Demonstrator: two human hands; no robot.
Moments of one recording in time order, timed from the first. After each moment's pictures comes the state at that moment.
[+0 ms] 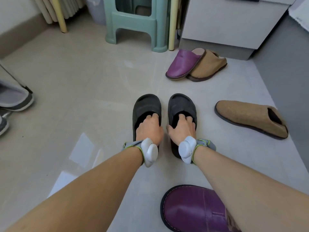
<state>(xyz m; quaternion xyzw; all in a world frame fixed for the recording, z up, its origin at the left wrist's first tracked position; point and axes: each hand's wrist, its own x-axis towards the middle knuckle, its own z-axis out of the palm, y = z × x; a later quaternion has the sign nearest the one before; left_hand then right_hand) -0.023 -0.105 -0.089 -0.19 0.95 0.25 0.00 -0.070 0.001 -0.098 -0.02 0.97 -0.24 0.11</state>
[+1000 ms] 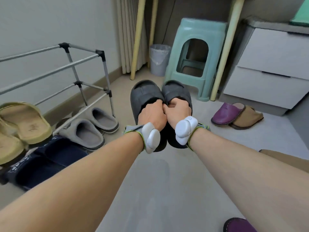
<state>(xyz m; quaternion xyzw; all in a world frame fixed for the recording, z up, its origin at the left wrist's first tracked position) 0.085 -0.318 0.116 -0.23 0.93 0.26 -0.15 0.031 -0.248 0.116 -0.15 0.86 -0.49 -0.02</state>
